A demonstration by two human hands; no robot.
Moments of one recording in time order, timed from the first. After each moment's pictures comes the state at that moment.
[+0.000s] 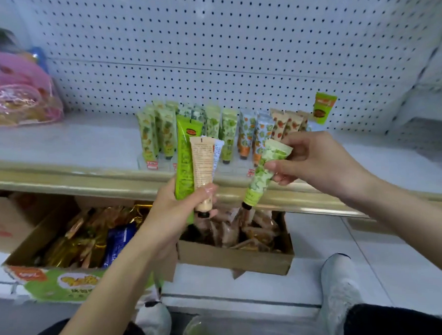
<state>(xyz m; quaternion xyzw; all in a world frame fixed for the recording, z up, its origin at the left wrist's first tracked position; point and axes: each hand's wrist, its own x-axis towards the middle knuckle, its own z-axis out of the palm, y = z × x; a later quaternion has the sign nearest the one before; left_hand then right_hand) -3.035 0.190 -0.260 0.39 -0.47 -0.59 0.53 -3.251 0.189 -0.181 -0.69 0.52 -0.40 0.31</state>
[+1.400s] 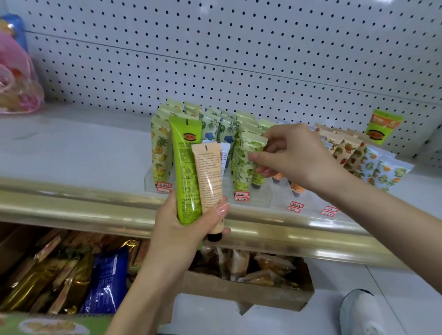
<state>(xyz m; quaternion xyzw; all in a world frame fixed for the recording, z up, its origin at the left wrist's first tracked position) -3.004 0.123 -0.282 0.35 -0.45 -0.57 0.59 -3.174 0.072 -0.188 -0.71 0.60 -0.33 0.17</state>
